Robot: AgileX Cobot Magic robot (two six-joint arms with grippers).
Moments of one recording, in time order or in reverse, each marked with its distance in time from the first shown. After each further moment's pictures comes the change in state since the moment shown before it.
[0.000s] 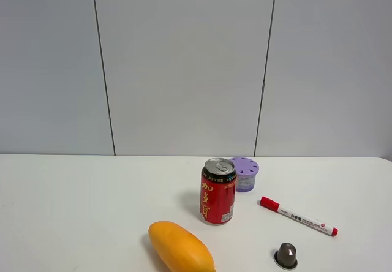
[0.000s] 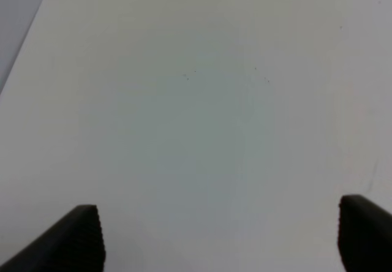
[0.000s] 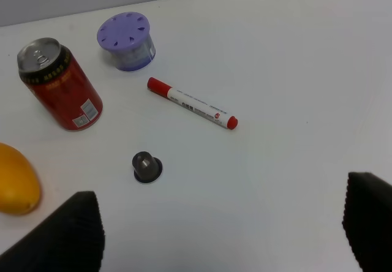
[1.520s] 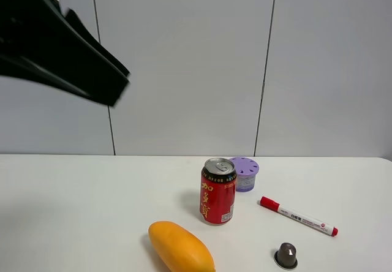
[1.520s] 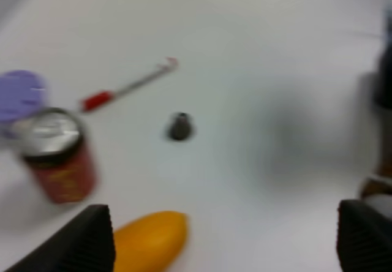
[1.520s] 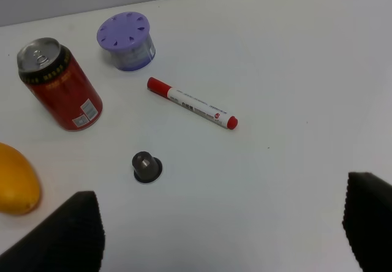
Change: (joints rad) left arm -0.545 1.246 -0.490 -0.917 -0.148 1.172; right arm 0.000 0.000 0.000 0.000 0.000 0.000
